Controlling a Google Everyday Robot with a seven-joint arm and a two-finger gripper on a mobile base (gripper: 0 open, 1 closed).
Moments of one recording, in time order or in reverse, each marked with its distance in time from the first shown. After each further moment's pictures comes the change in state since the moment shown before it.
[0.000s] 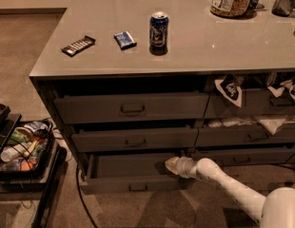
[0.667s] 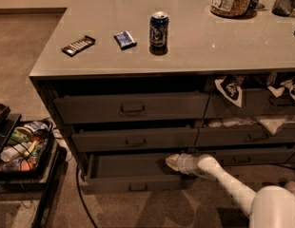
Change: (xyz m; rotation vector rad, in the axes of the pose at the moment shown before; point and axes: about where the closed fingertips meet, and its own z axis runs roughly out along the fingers) arm 0.024 -0.002 0.017 0.002 -0.012 -0.021
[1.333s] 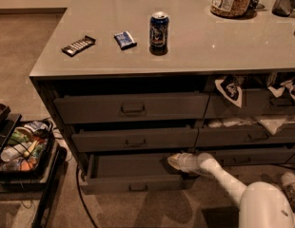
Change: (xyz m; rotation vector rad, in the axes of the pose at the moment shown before) arm 0.028 0.014 0.017 -0.035 0.033 0.029
